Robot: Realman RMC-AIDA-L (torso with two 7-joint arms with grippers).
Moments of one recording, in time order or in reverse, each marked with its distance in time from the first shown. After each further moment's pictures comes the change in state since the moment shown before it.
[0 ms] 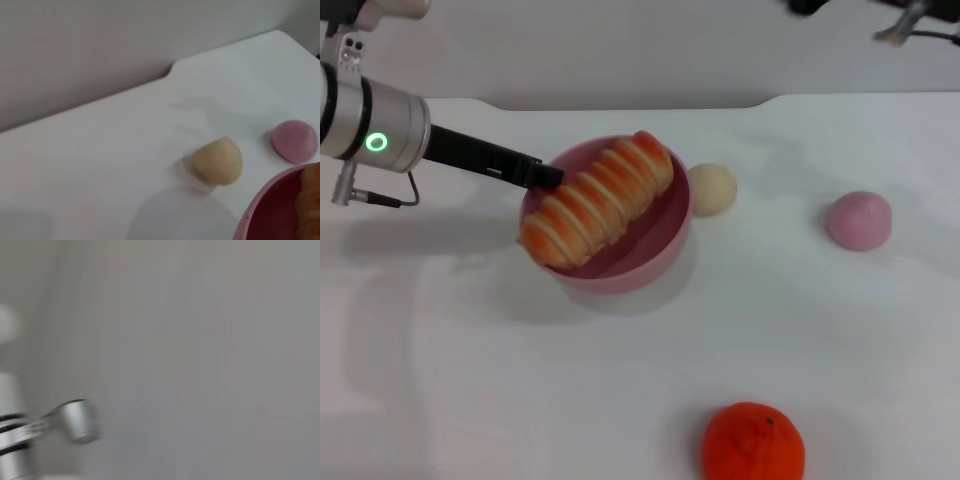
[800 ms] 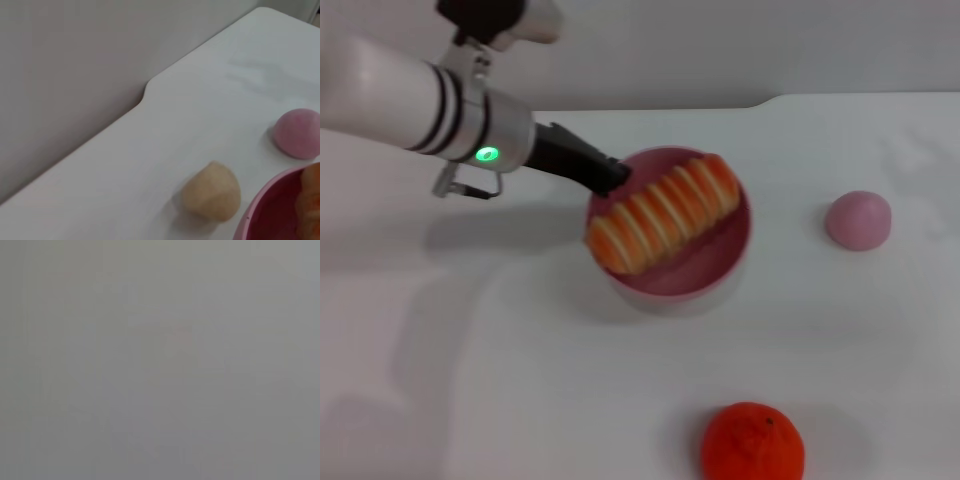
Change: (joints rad) left arm -0.028 -0.047 0.344 0.001 -0.046 -0.306 0.046; right arm -0.214 0.006 0.001 0.505 0.995 -0.045 -0.836
